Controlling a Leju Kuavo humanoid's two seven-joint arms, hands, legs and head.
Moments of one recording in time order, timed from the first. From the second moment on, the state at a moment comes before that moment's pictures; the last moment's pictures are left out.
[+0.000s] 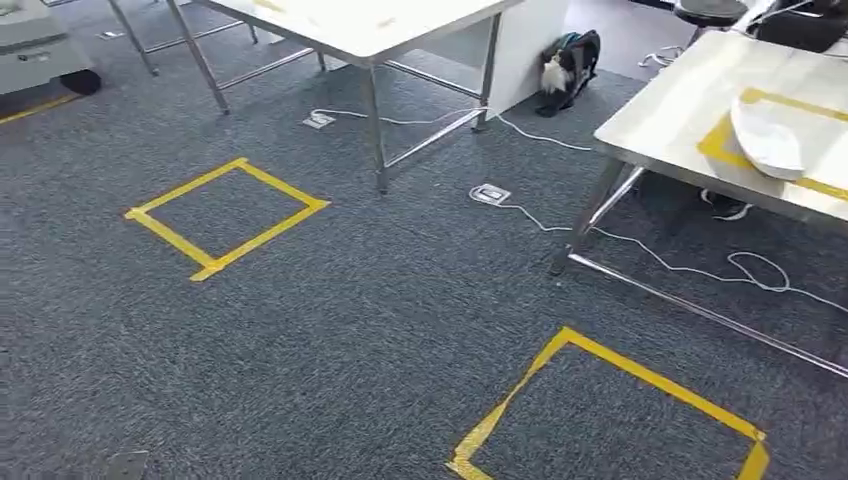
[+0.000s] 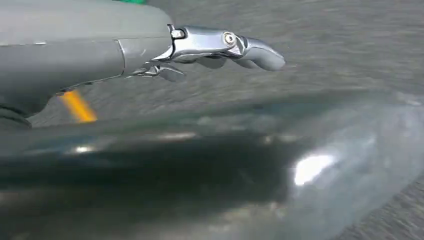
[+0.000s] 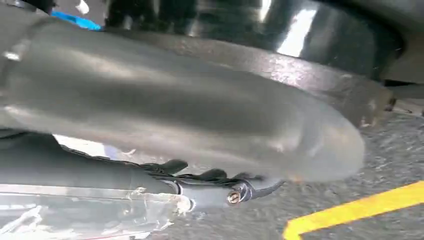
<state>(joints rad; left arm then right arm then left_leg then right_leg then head) 0.03 -0.03 0.54 -0.24 -0.34 0.43 -0.38 -0.02 0.08 0.68 -0.17 -0.41 -0.31 0.05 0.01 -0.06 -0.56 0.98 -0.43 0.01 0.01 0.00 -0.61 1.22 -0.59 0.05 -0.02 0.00</state>
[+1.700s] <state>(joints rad) -0.02 -0.16 0.59 -0.22 -0.35 0.44 -0.38 -0.02 0.09 0.65 -0.17 -0.44 -0.30 0.02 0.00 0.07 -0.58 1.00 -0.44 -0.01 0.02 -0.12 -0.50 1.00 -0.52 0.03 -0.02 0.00</state>
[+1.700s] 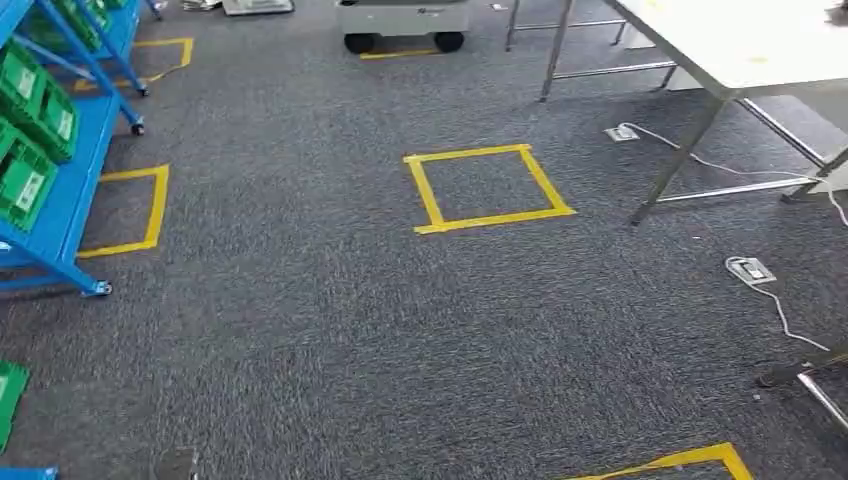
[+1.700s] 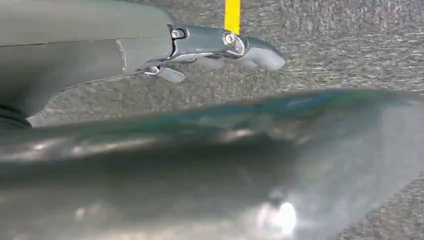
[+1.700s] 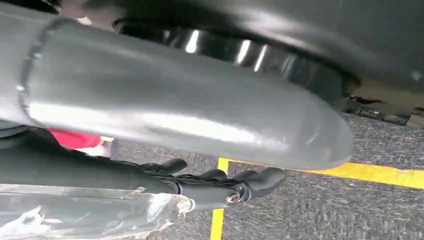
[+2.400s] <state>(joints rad) -0.01 -0.17 0.60 -0.22 -0.35 0.41 -0.38 -0.02 0.09 0.65 -0.16 -0.44 -0.30 0.00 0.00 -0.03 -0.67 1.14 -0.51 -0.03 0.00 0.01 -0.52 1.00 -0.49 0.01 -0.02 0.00</state>
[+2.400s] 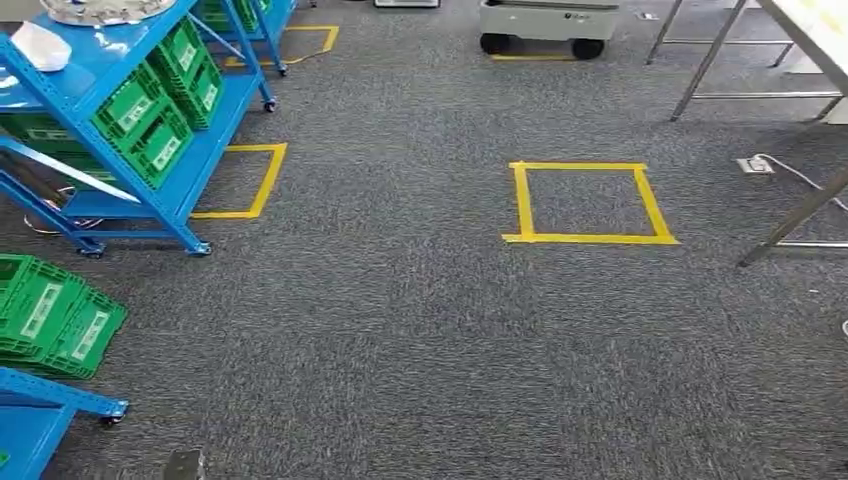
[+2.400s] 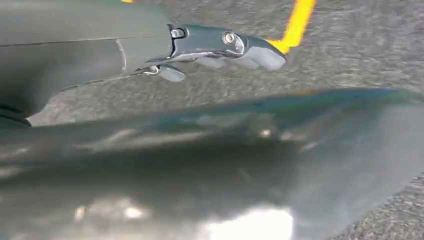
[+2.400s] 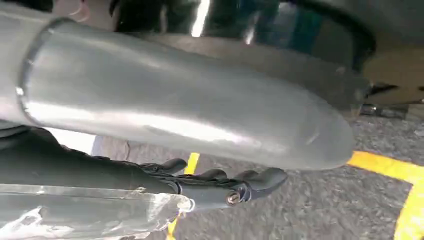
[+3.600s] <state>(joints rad) -0.01 -0.17 0.61 -0.22 -0.37 0.37 -0.37 -0.02 0.08 0.65 -0.16 -0.43 -0.31 -0.01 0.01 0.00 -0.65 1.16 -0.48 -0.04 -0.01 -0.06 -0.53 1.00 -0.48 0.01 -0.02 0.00</state>
